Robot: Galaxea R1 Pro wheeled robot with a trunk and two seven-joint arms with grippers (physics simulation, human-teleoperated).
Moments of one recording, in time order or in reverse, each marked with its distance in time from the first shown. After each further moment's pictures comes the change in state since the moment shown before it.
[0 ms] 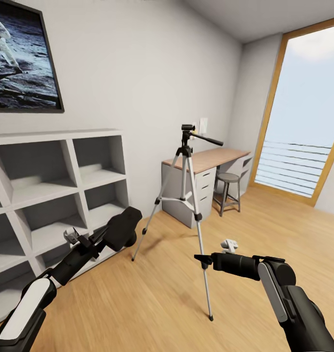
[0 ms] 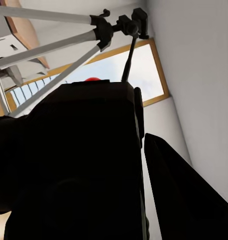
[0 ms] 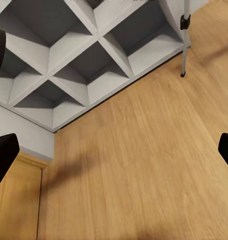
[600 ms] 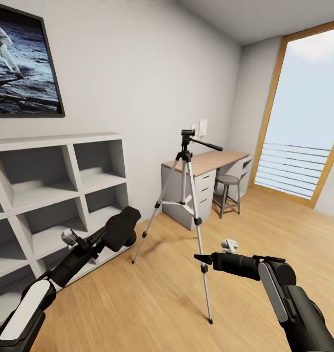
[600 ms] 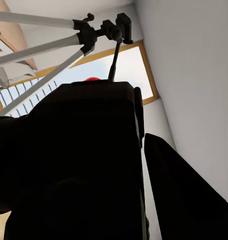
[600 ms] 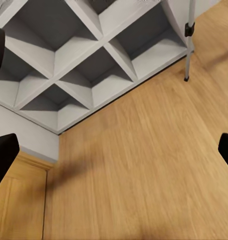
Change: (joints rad) left arm 0.000 0.006 0.000 0.037 0.000 0.000 -0.075; right arm 0.000 -0.002 0.000 -0.001 -0.005 0.000 0.006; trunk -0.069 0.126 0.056
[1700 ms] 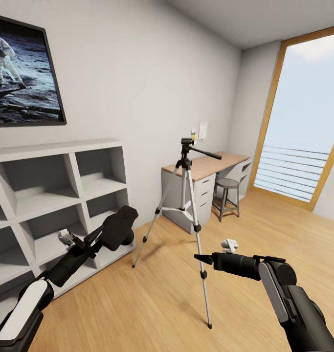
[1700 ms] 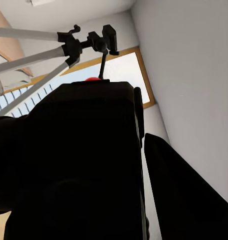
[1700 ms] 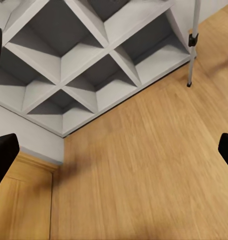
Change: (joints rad) left arm 0.000 0.003 0.020 0.004 0.001 0.000 -0.007; right arm 0.000 -0.002 0.000 0.000 -0.002 0.001 0.000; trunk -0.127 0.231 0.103
